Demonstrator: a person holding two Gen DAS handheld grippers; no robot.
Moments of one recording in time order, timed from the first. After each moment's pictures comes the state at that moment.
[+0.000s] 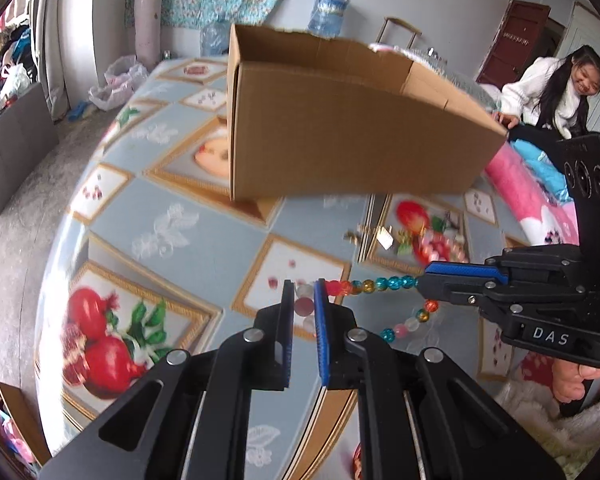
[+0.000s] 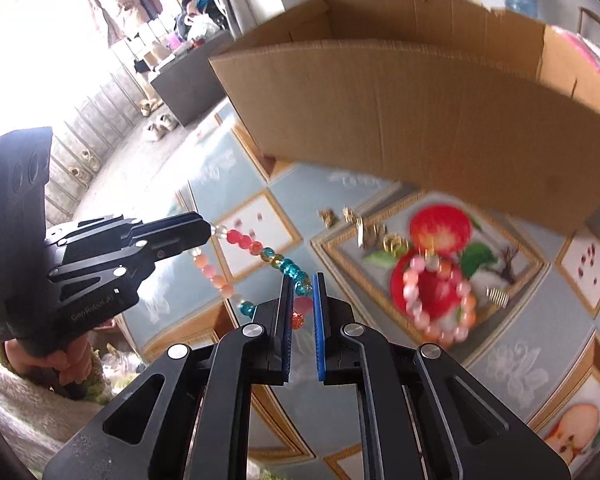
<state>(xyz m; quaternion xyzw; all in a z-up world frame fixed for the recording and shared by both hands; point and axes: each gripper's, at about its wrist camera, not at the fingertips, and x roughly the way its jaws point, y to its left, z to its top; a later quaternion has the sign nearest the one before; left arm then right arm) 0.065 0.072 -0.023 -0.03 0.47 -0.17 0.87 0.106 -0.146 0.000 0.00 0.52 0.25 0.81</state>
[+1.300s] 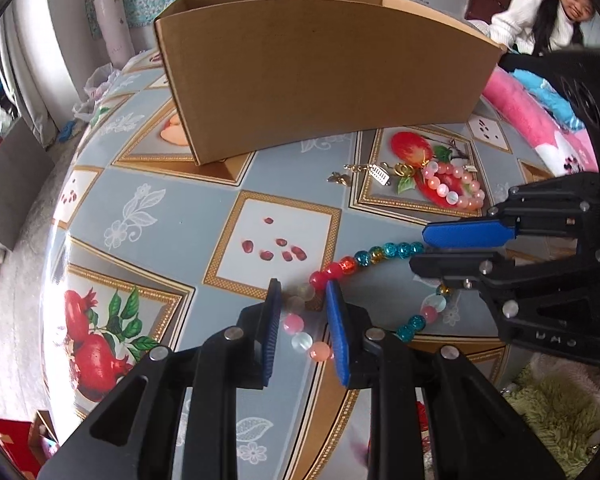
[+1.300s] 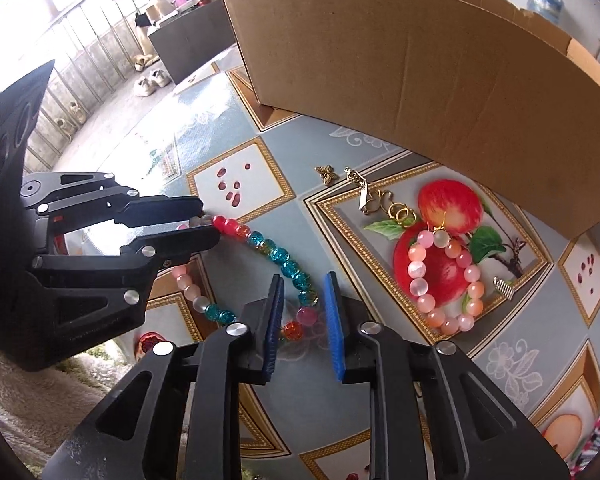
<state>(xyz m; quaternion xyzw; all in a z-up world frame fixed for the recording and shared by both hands) 0.063 0.037 -0.043 0.09 0.49 -0.18 0.85 0.102 -0.121 -0.012 -0.09 0.54 0.24 0.80</state>
